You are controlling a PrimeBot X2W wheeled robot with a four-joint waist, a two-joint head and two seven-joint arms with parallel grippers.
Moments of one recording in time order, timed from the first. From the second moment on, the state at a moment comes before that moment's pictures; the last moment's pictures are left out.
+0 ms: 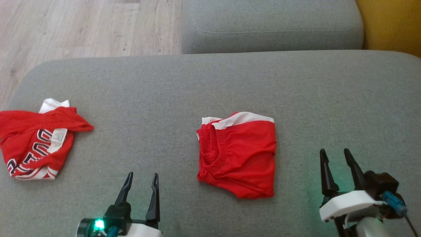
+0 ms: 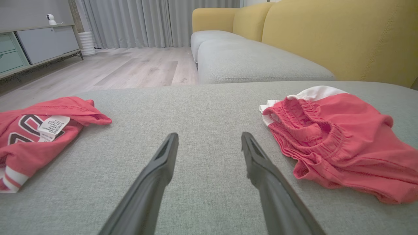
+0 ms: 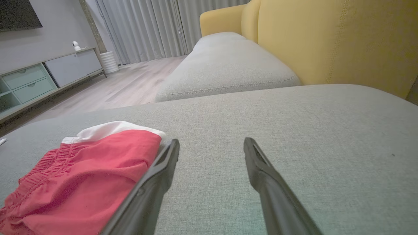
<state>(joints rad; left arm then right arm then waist) 0.01 0.05 -0.24 0.37 -0.12 0.04 -0.25 -0.05 -0.05 -0.01 0.44 0.15 0.13 -0.25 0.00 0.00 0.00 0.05</state>
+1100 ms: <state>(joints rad) -0.03 0.05 -0.33 0.38 -0.18 0.05 -0.25 -0.32 -0.05 0.17 0.84 0.27 0.13 -0.25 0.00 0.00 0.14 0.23</state>
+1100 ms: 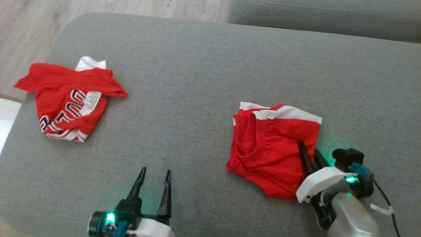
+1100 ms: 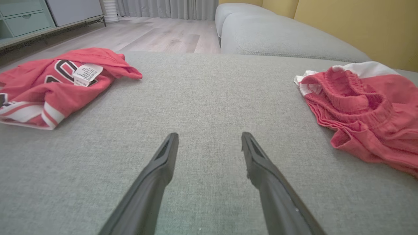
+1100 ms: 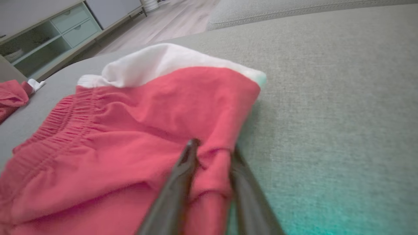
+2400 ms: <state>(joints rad) -0.12 0.05 -0.48 0.40 -0.17 0.00 -0.25 -0.38 -0.07 0.18 0.75 0.17 0.13 -0.23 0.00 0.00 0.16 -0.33</state>
